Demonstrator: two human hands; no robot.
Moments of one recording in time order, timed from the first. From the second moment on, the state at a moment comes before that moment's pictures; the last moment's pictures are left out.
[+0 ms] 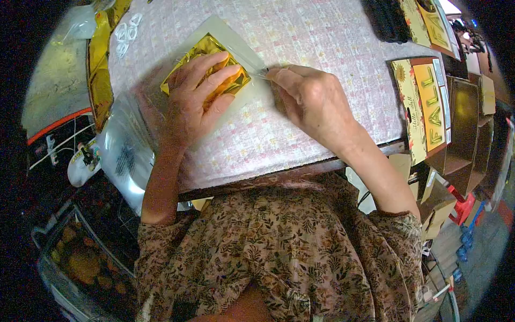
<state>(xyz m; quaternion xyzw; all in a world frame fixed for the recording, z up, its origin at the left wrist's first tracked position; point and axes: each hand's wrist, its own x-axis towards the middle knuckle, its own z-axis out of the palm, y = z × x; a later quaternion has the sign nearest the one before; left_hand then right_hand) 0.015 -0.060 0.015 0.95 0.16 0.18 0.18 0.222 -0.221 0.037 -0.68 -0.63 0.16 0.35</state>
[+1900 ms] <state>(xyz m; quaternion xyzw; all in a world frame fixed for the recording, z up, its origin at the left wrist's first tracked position) 0.012 -0.029 0.003 0.95 0.22 0.19 0.11 0.215 -0.232 0.022 -0.59 -0.79 -0.01 0.16</state>
